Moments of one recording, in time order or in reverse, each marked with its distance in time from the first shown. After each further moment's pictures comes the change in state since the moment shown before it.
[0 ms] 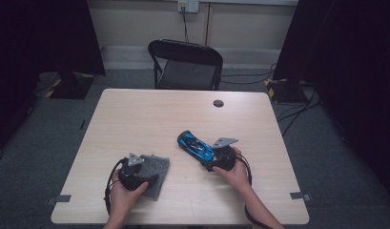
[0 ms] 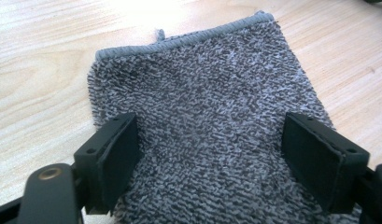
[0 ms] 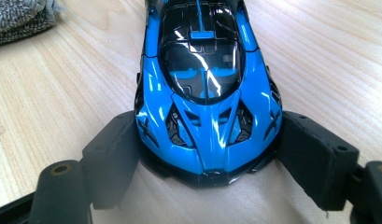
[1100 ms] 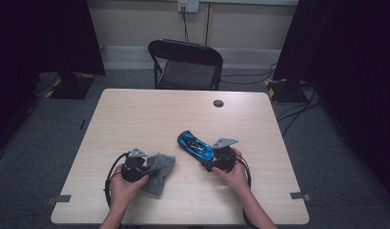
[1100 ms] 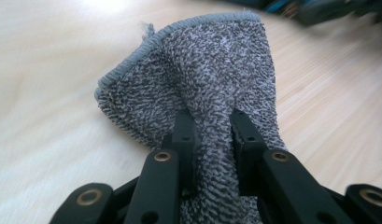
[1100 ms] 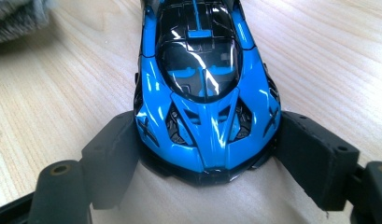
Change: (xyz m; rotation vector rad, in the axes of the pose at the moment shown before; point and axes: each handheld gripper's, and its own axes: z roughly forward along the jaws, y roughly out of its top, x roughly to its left) left arm -0.006 0.030 -0.007 0.011 -0.192 -0.018; right arm 0.003 -0.001 -0.001 0.000 -0.024 0.020
